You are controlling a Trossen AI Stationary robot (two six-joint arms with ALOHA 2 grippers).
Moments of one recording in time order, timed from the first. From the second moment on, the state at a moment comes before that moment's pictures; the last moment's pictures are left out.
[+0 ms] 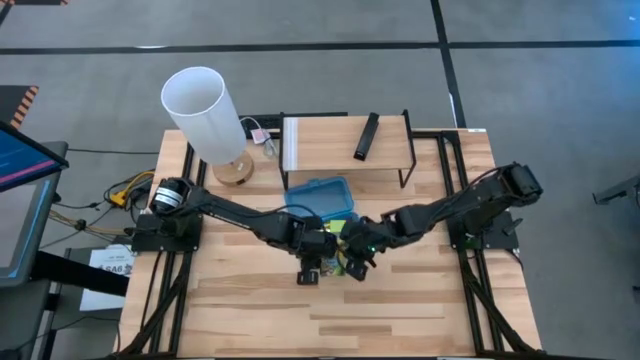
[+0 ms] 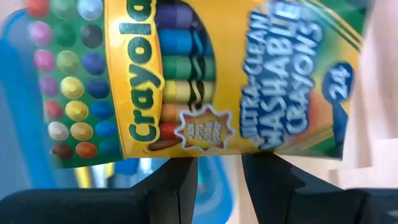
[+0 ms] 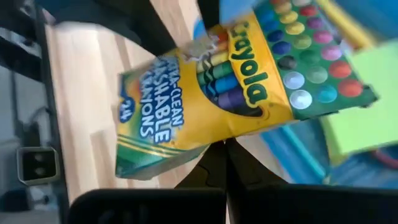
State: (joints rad) left arm -0.24 1.92 1.50 -0.69 -0.06 -0.17; right arm 0.27 1.60 1.09 -0.37 0.05 0.68
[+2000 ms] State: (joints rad) left arm -0.14 1.43 1.22 -0.35 -0.23 -0.23; right arm -0.13 1.63 1.09 -0.24 -0.19 0.23
